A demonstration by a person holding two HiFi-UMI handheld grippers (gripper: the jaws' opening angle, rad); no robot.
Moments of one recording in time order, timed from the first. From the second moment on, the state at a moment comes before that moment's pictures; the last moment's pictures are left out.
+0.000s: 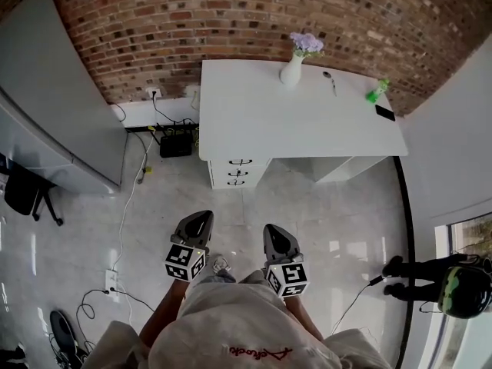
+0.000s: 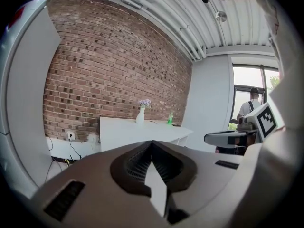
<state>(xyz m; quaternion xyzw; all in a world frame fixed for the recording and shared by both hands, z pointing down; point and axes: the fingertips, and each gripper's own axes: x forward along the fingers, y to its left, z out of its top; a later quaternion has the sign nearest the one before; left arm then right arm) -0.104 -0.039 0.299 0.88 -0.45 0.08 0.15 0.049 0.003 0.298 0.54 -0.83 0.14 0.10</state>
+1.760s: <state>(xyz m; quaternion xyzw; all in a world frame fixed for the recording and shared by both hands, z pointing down) -0.096 -0.072 0.407 0.81 -0.53 0.13 0.22 0.081 -0.065 0.427 0.44 -0.85 0.23 0.16</state>
